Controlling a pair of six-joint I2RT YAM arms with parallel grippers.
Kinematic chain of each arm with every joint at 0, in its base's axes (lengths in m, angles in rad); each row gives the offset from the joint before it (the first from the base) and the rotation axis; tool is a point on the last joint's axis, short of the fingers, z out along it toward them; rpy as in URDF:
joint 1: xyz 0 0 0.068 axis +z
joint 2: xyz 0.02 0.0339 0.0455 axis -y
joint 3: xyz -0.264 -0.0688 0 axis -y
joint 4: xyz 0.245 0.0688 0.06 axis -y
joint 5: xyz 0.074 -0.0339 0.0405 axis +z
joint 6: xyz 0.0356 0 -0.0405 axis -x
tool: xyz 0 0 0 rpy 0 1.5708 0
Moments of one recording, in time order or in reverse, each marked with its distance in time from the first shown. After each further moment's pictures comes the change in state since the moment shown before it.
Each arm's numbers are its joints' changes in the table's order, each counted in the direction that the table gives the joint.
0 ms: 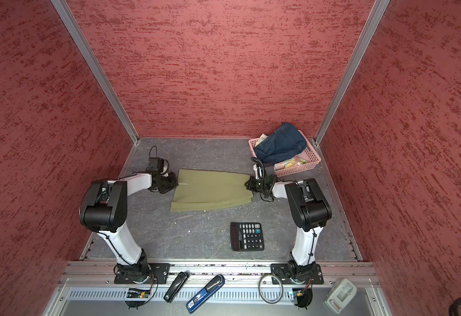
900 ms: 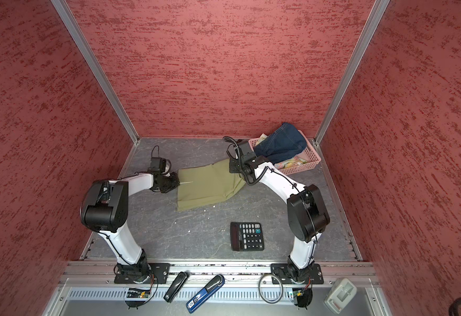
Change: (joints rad) left arm -0.025 0.000 -0.003 0.017 0.011 -0.004; right arm 0.277 0.076 0.538 -0.605 -0.473 0.077
